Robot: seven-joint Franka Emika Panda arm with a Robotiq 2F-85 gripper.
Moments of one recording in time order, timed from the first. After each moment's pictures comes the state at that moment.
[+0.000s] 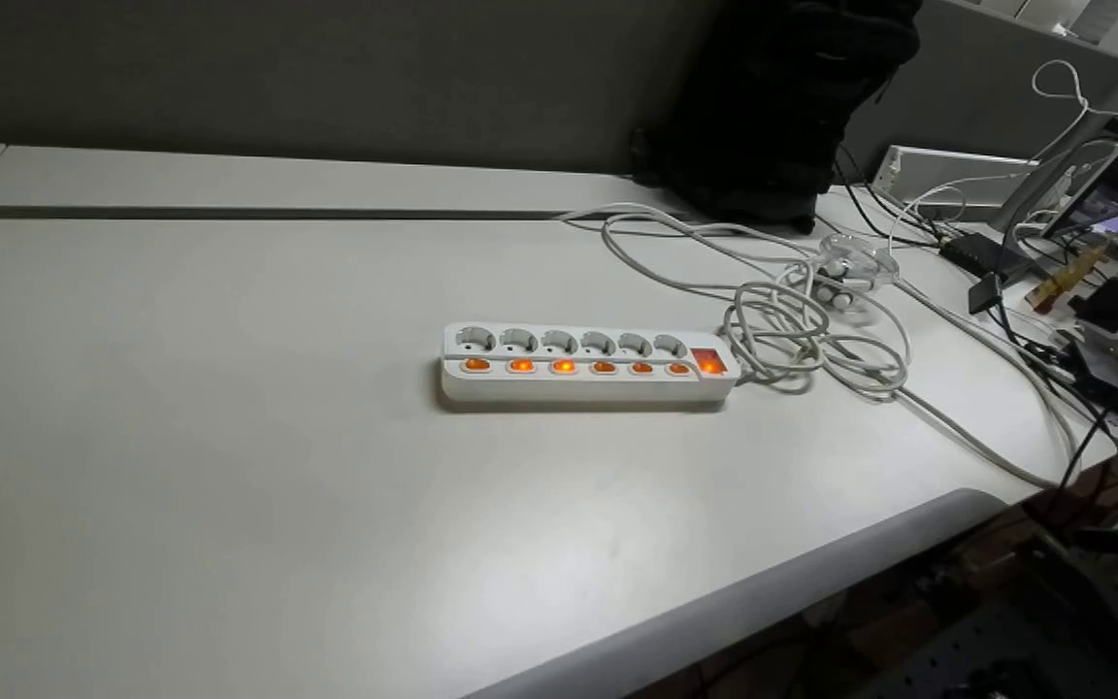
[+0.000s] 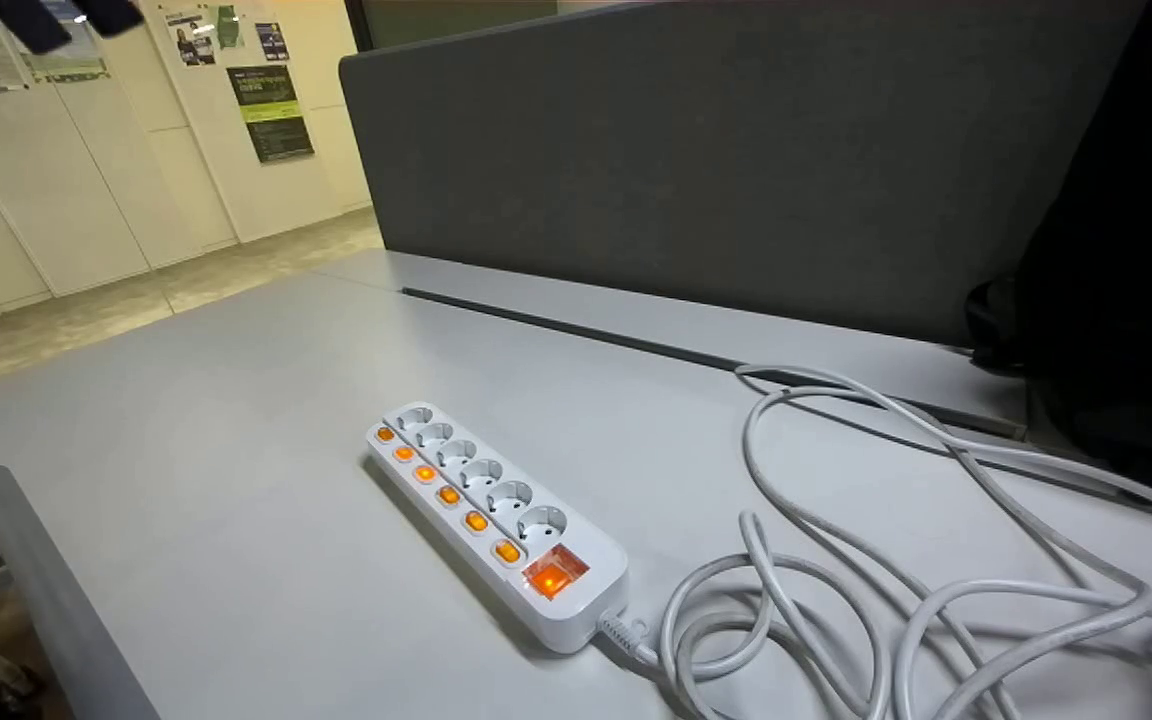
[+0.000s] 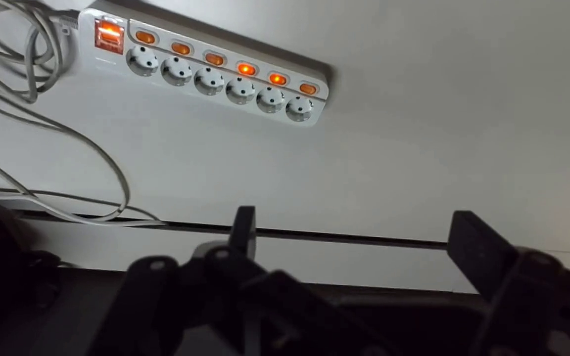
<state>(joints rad) 0.11 -0.69 0.18 -2.72 0.11 2.41 0.10</state>
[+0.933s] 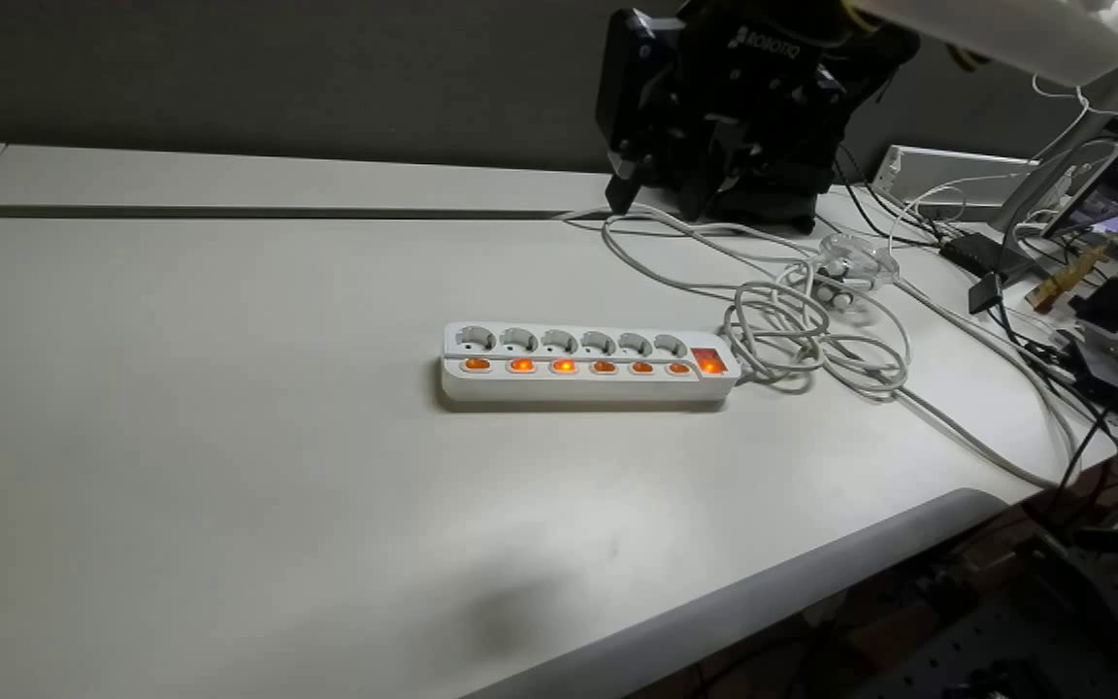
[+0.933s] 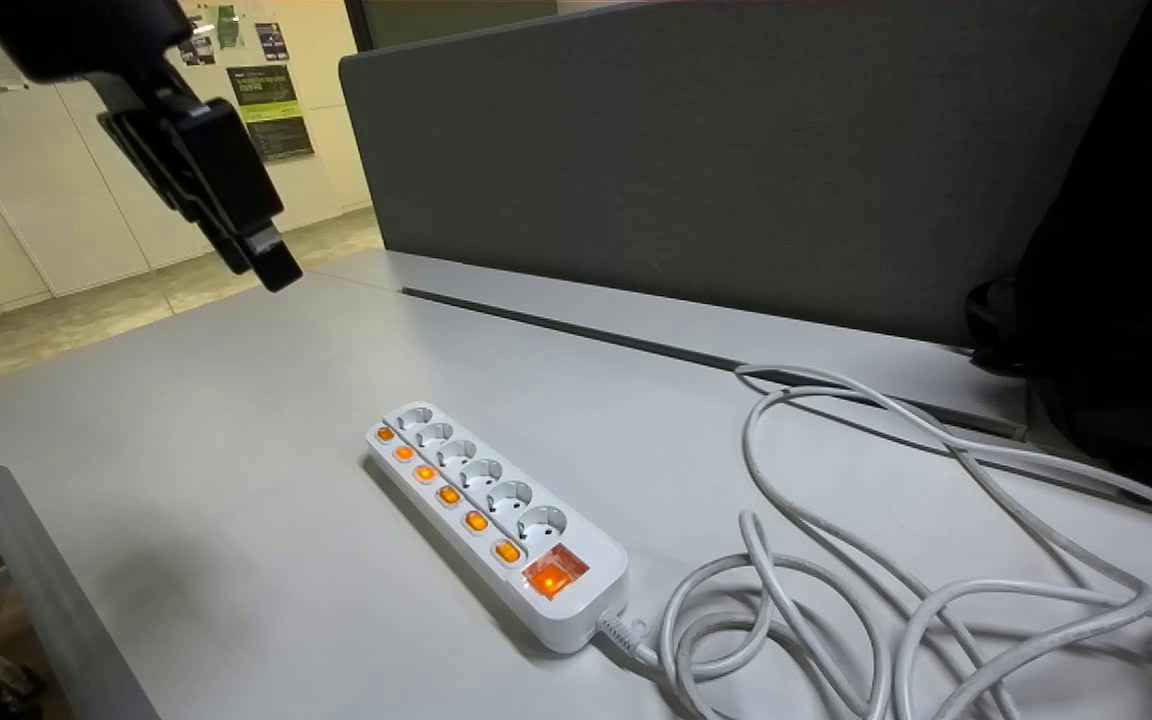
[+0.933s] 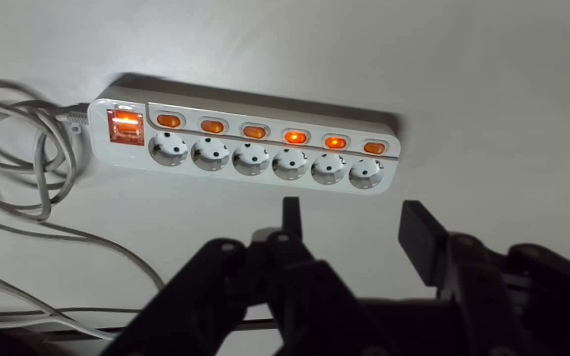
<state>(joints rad) 0.01 -0.37 0.15 -2.78 0.10 2.66 0.15</state>
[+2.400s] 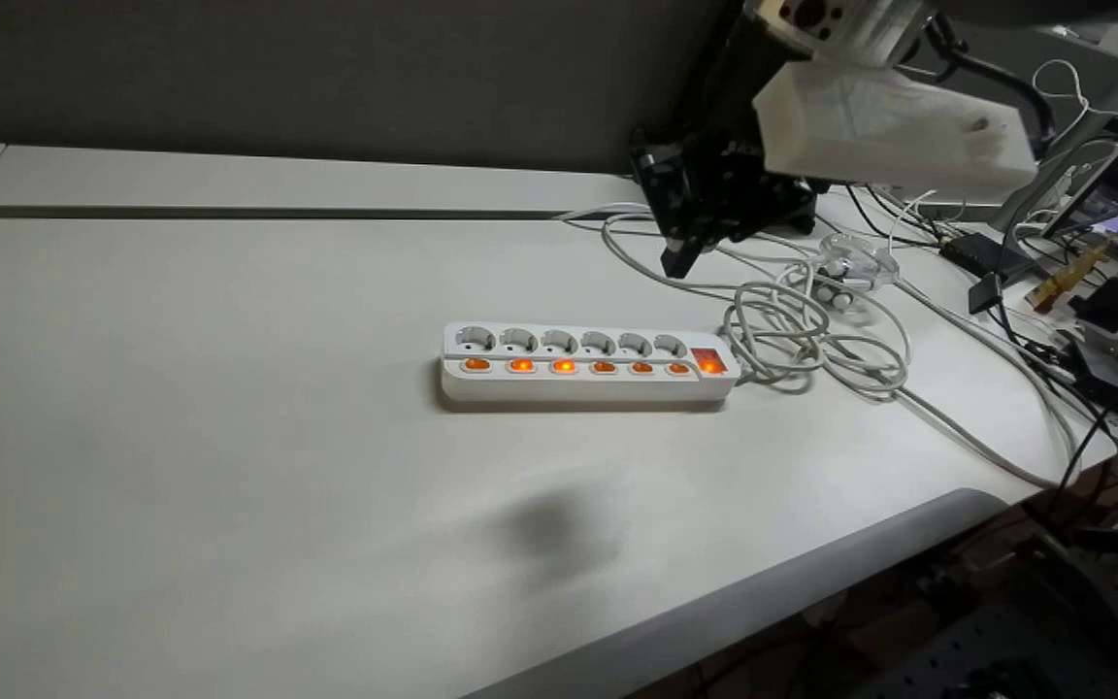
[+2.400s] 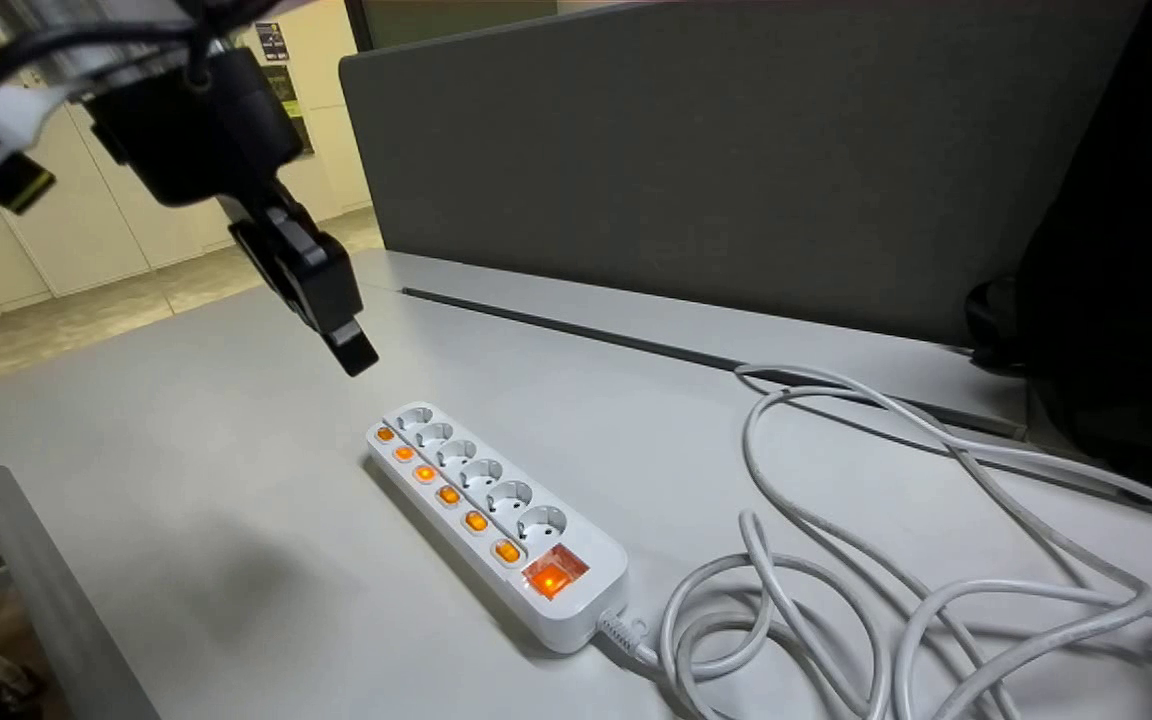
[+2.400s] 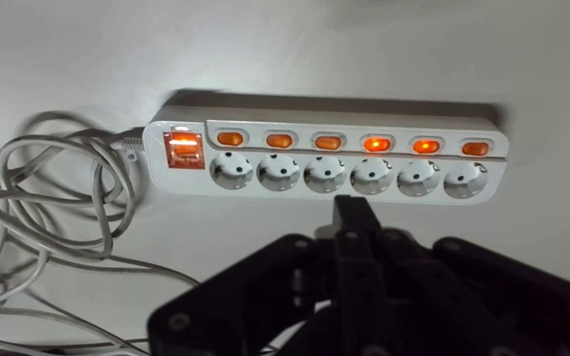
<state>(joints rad) -0.12 -0.17 0.16 -2.77 -0.14 2.83 0.36</state>
